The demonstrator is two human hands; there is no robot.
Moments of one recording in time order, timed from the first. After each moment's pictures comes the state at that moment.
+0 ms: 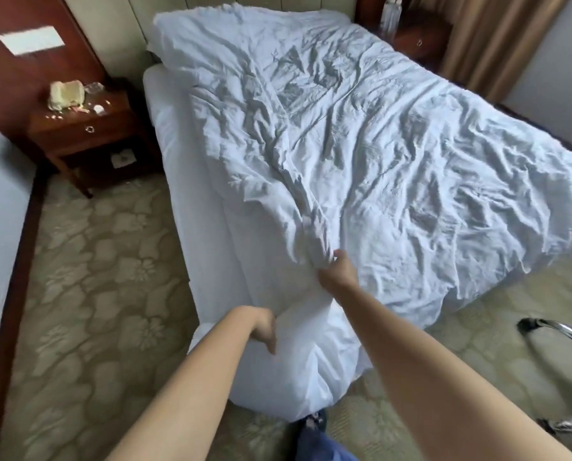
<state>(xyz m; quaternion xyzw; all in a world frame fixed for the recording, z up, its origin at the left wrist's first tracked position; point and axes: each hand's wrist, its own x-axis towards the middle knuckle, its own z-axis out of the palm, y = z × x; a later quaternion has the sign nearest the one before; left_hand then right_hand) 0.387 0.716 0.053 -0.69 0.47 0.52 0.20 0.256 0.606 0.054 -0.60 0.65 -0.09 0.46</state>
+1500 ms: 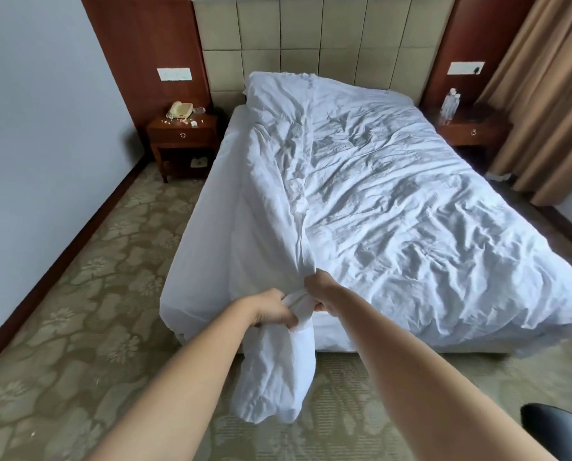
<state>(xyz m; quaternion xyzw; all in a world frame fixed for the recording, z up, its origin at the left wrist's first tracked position) 0.017 0.692 0.171 -0.80 0.27 0.48 -0.23 -0.041 0.574 0.151 -0.66 0.44 0.04 0.61</state>
